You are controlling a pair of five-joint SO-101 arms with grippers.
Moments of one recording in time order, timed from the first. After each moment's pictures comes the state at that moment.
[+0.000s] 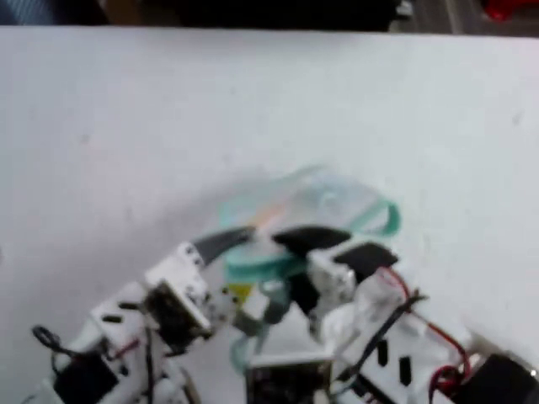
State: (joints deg) left arm 39.3 -101.6 69.3 52.2 -10.1; right arm -47.4 -59.8 0.4 93.6 65.1
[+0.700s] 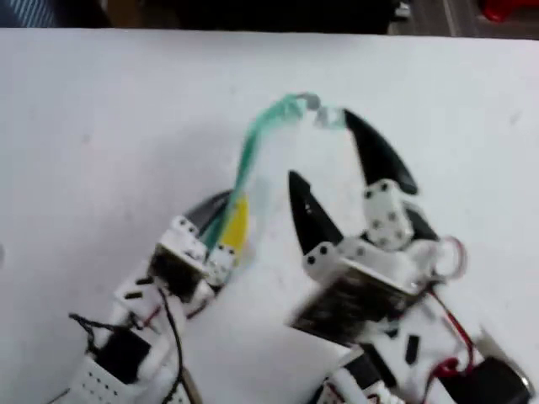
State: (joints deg) left arm 25.7 -102.5 90.9 26.6 -5.3; right arm -33.4 -62.6 8.9 69.4 39.4
